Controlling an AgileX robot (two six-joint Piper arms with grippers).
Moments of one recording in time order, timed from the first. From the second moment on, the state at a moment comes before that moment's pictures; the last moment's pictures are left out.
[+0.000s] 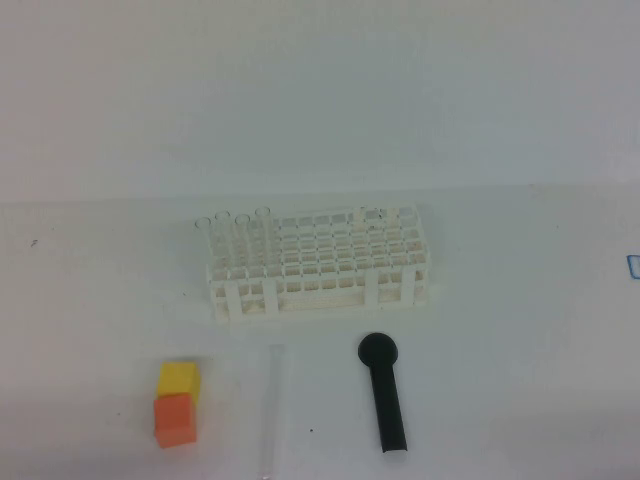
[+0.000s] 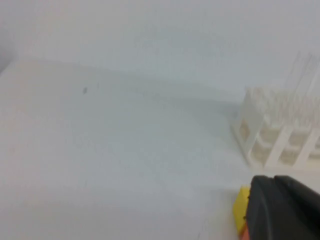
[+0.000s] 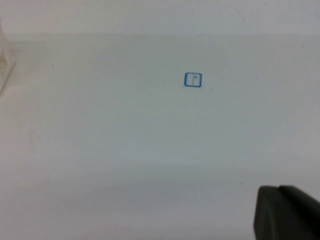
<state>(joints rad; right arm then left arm) 0.01 -0.01 0.02 -0.13 0.42 0.11 -0.12 0.00 0.00 0.07 0.20 -0.15</state>
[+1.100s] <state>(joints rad) 0.01 -0.01 0.02 -0.13 0.42 0.11 -0.12 0.00 0.00 -0.07 -0.46 -0.82</state>
